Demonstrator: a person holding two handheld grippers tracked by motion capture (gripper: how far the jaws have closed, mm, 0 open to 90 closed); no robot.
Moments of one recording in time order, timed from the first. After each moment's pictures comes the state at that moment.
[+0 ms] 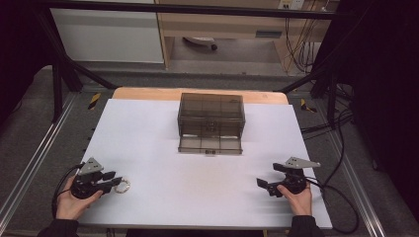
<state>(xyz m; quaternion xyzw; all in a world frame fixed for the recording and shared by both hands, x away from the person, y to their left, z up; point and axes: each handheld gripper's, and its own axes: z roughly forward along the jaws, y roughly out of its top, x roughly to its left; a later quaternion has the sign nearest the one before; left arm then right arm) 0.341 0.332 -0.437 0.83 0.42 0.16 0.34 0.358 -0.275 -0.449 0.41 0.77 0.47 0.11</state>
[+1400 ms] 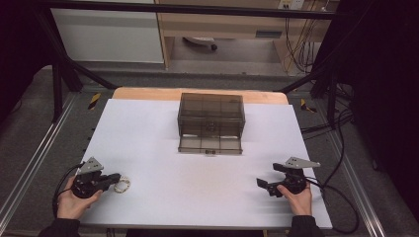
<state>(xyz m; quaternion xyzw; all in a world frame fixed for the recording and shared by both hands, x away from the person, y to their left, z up) 0.342 0.332 -0.434 0.82 0.42 0.15 0.36 0.358 -0.275 -0.449 0.41 0.77 0.48 0.11</state>
